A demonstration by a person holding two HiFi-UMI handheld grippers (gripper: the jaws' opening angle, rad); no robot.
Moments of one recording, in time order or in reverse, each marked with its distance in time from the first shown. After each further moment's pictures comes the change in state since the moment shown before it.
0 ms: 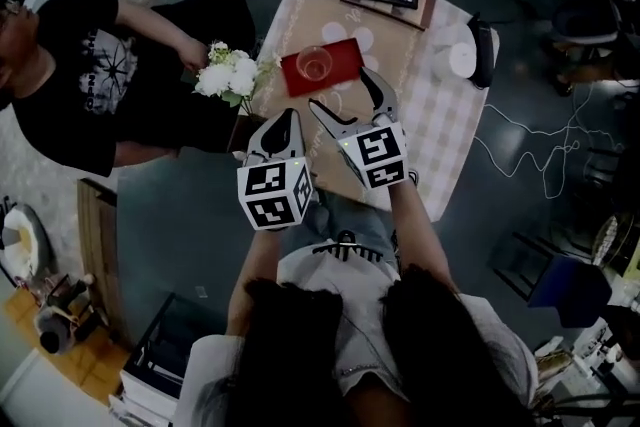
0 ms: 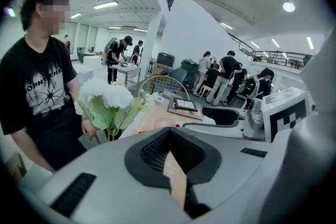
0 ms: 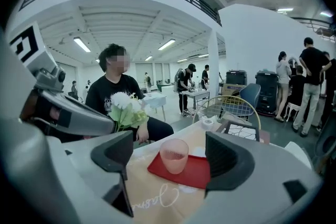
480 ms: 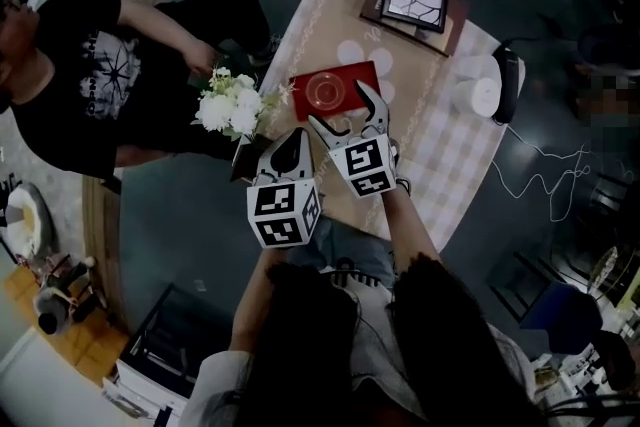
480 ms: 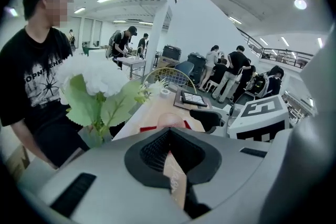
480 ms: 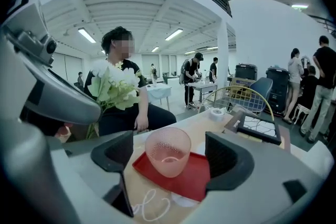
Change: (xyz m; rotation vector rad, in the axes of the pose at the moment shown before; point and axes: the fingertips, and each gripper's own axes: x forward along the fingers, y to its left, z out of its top) left arm 0.048 0.014 -0.011 -0.048 0.072 0.052; right arm 0.079 -0.012 -0.041 -0.060 0.086 0.062
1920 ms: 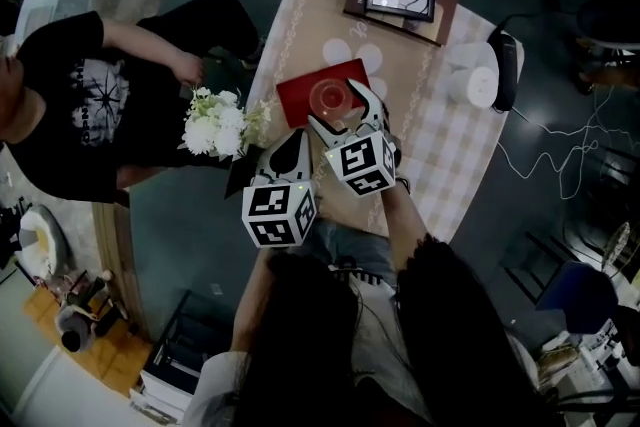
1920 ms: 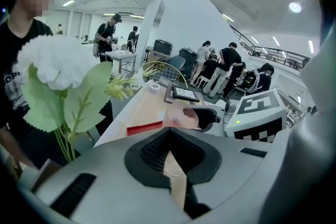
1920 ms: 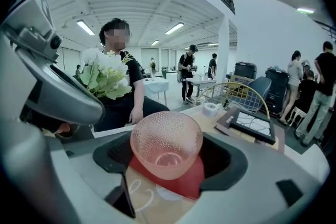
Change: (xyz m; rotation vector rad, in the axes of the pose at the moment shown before) left arm 0.029 -0.013 -0.003 0.044 0.057 -0.103; right arm 0.007 -0.022 -0.015 -0.040 0.071 -0.023
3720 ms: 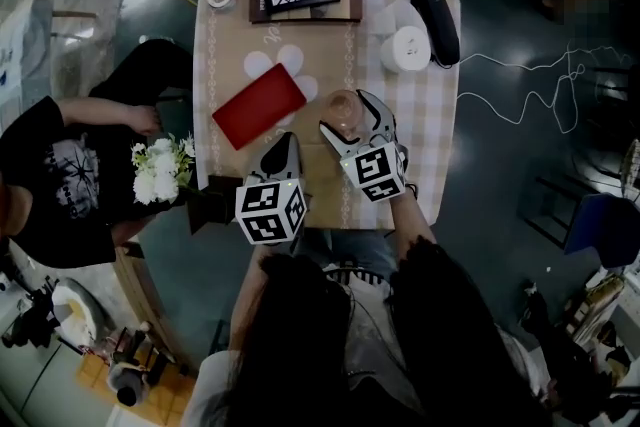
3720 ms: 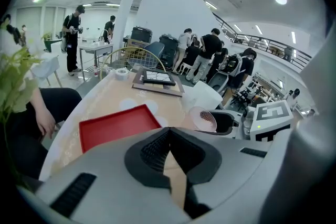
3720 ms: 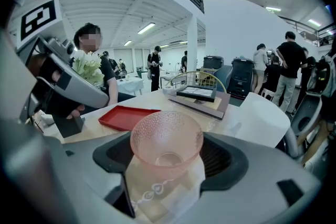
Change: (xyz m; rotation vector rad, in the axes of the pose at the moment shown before) left arm 0.062 -0.087 -0.036 0.141 0.126 -0.150; right arm -0.093 -0.088 -0.116 0.195 0.018 -0.228
